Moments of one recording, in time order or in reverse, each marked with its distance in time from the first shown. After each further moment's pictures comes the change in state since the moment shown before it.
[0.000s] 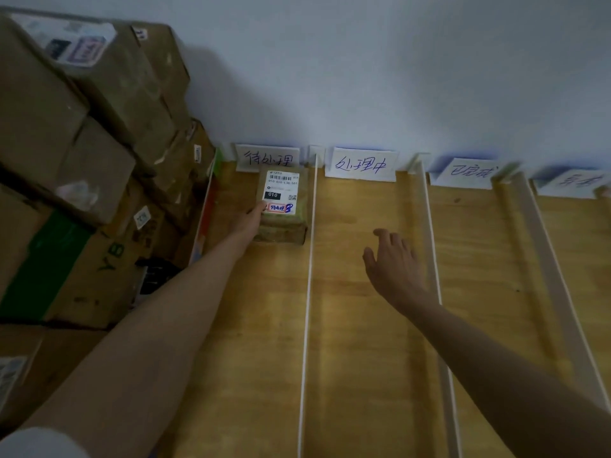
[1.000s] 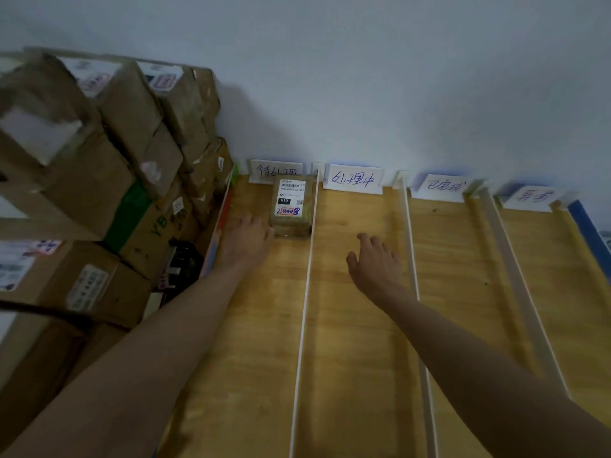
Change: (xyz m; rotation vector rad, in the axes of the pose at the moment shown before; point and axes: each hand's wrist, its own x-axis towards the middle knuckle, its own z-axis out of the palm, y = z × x) left_hand -0.135 -0.022 -0.018 0.987 0.331 0.571; right_hand -0.078 -0.022 -0.030 -0.023 0.025 -0.049
